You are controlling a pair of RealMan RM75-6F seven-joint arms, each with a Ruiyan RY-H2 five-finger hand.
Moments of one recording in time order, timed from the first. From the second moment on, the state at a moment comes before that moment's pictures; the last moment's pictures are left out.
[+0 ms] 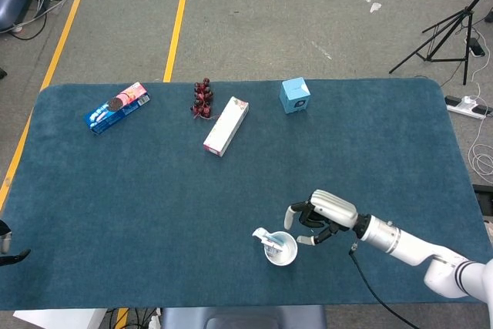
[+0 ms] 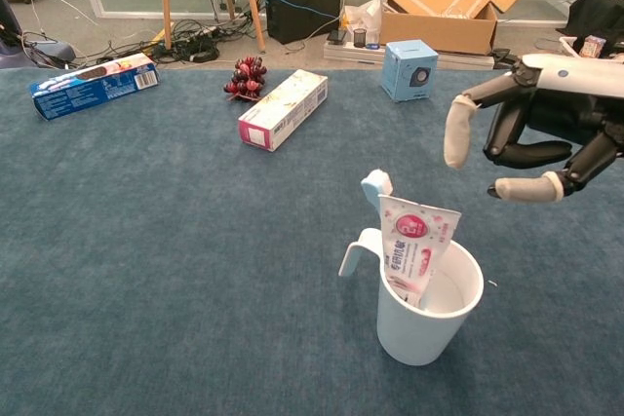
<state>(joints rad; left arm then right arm) -0.11 -1.00 -0.07 -1.70 1.08 1.28 0.18 0.75 -1.37 -0.23 -1.14 -1.89 1.43 1.11</state>
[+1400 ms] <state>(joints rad) -0.11 -1.09 -0.08 -1.57 1.33 1.39 0.01 0.18 -1.29 -0.05 -1.40 -1.71 1.81 -0.08</state>
